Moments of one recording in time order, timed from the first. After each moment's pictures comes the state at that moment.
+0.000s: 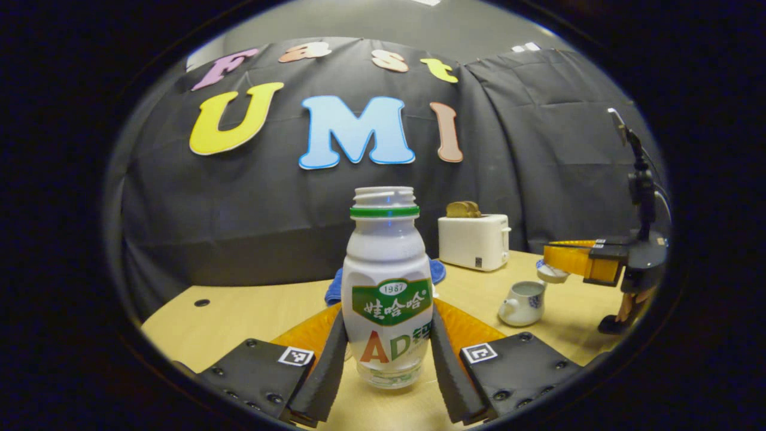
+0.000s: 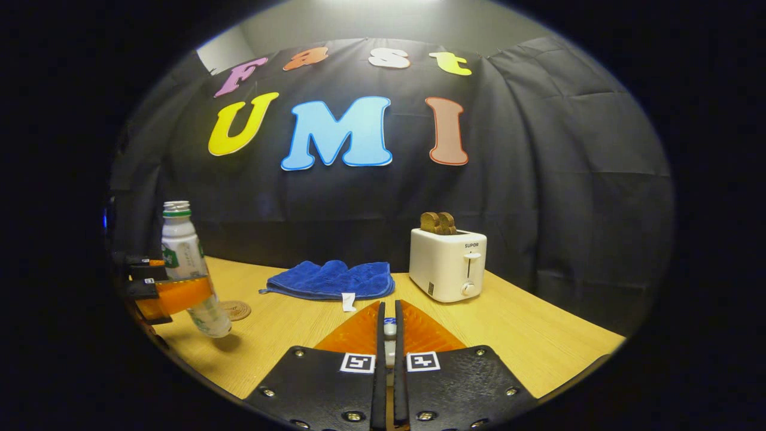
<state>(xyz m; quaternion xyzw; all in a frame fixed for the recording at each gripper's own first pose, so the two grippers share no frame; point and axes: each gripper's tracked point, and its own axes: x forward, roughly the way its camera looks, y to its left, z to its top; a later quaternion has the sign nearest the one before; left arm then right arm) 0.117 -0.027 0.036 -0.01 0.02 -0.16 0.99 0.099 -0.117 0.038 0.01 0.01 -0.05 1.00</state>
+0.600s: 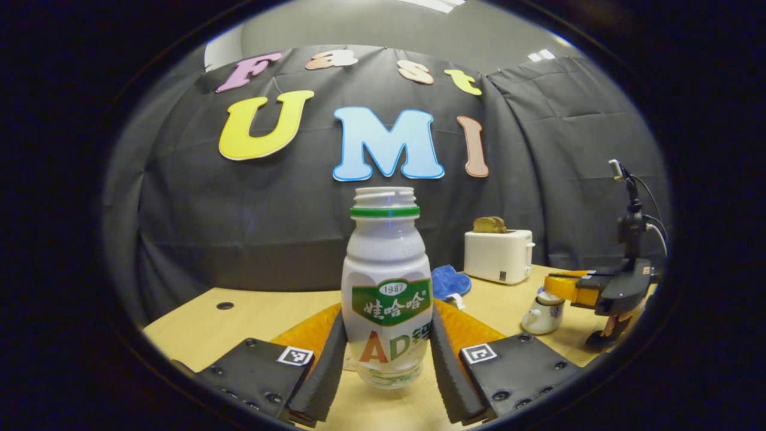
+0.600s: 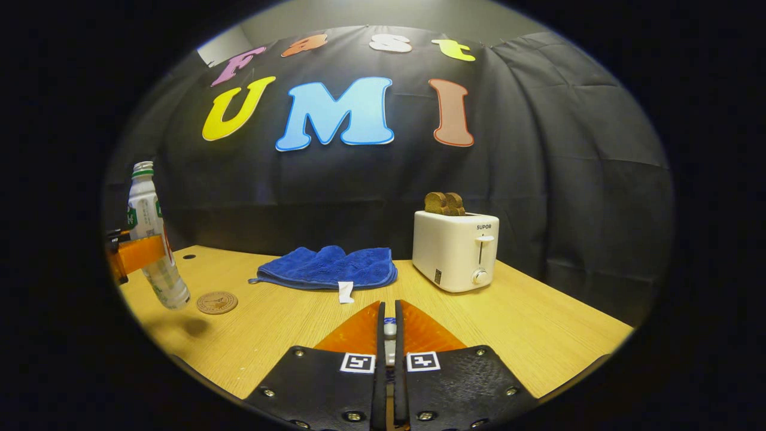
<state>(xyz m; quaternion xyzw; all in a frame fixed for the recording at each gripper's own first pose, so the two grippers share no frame) 0.116 0.013 0.048 0.01 -0.01 -0.12 0.99 0.127 -0.109 -0.001 0.00 0.05 -0.04 1.00</state>
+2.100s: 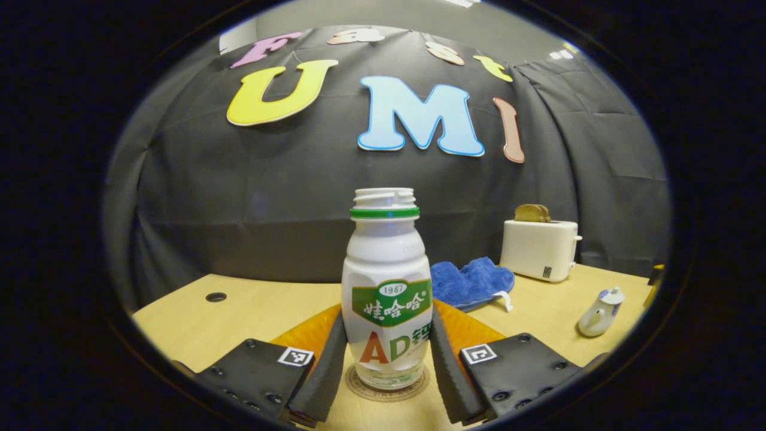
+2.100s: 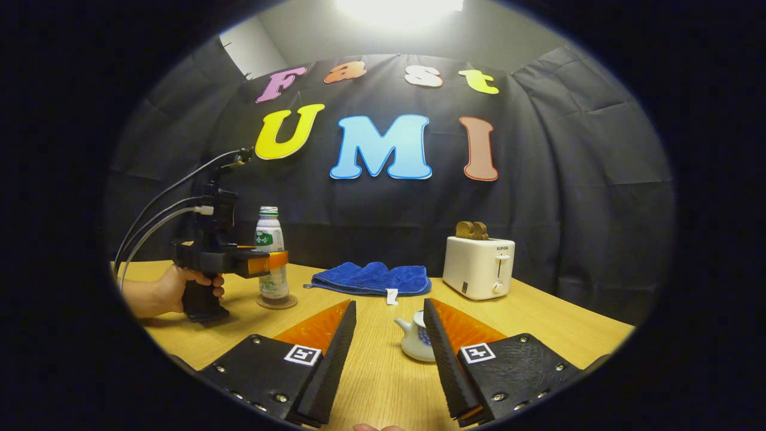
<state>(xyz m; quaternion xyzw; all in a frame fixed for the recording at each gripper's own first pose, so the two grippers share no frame) 0.230 0.039 -0.001 -0.01 0.03 -0.09 1.00 0.036 -0.049 0.018 -0.03 -0.03 0.02 1.00</state>
